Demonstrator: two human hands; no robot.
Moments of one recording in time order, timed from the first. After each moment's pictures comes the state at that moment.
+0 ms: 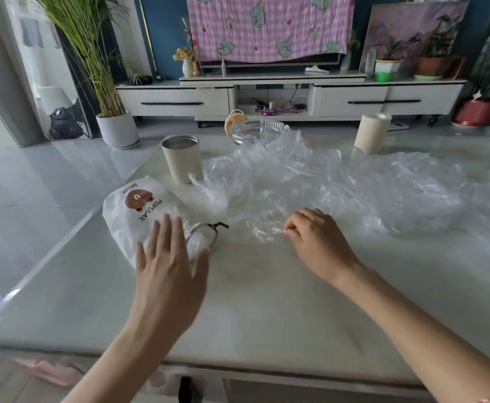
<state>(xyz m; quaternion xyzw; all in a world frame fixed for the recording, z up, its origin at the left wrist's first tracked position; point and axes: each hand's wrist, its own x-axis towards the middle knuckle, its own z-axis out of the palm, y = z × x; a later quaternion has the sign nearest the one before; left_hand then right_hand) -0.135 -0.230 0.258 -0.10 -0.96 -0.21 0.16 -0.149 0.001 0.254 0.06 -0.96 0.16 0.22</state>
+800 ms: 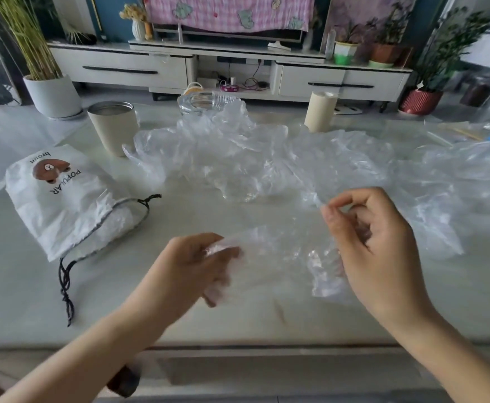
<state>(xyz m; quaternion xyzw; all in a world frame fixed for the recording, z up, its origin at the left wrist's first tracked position) -0.091 -0.141 0.276 -0.15 -0.78 -0.60 -0.14 -0.019 0.051 0.297 -0.02 -0.84 0.40 0.36</state>
